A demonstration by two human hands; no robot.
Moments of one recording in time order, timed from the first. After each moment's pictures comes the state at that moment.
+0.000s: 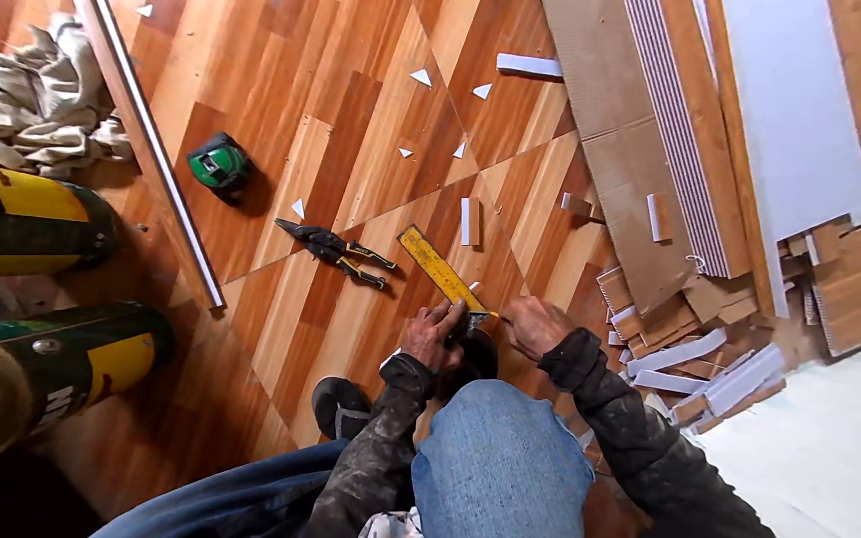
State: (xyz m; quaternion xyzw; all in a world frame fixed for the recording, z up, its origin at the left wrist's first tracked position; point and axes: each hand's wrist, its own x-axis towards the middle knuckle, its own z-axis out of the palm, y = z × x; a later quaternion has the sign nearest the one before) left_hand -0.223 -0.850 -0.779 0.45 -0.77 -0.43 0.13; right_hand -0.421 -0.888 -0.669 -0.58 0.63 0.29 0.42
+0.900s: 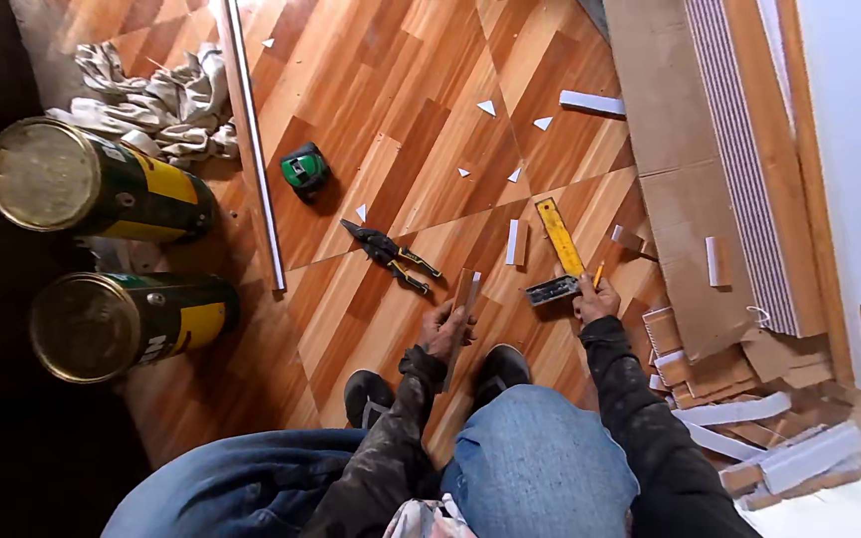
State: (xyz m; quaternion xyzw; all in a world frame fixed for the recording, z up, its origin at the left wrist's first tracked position) left_hand -0.195 -0.872 -0.776 0.53 -0.28 -0.74 0.31; right_hand -0.511 -0.886 -0.833 -0.24 0.85 -0.30 0.37
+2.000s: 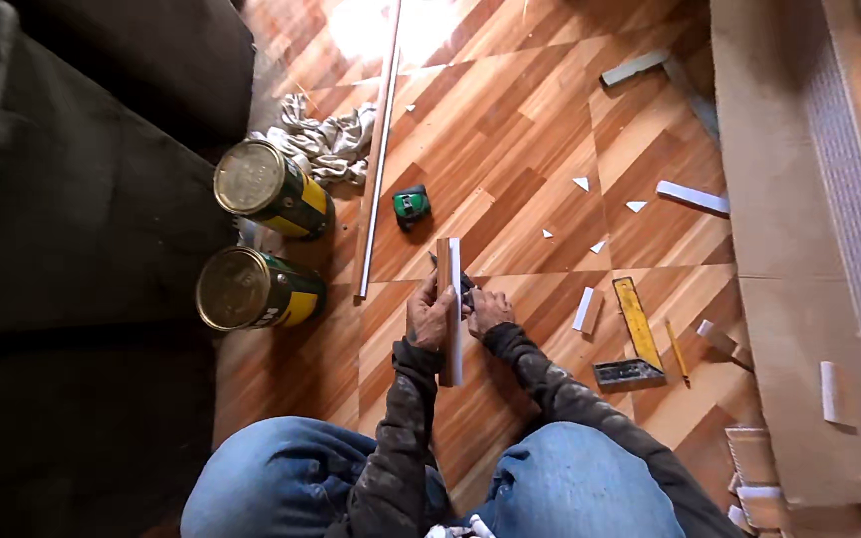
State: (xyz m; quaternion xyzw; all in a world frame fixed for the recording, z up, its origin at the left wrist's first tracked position) left_hand -0.099 -0.944 -0.702 0.60 -0.25 -0.55 0.52; right_hand -0.232 -0.990 -0.807 -0.72 0.56 0.11 0.40
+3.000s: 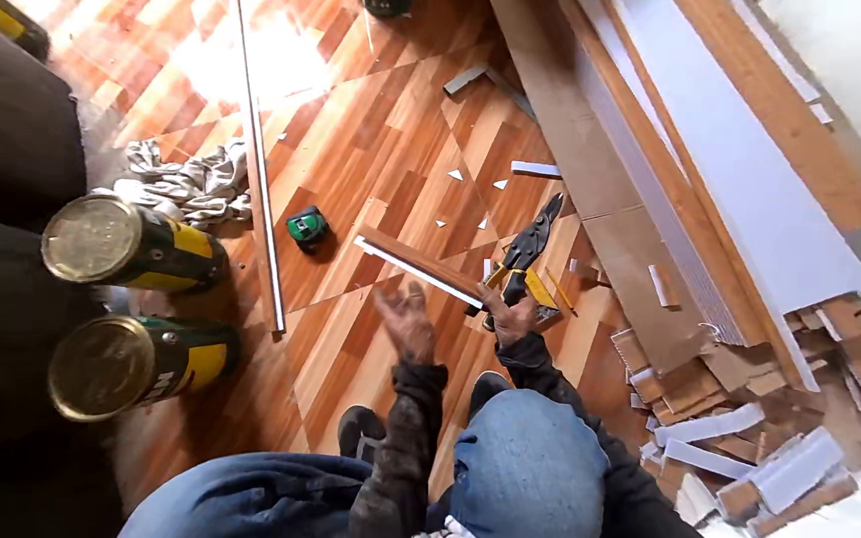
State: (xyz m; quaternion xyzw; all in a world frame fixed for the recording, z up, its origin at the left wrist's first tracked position) left_hand -0.215 -0.918 -0.676 0.69 -0.26 -0.45 0.50; right_hand -0.351 -0.917 -0.694 -0.29 0.67 -0.54 0.43
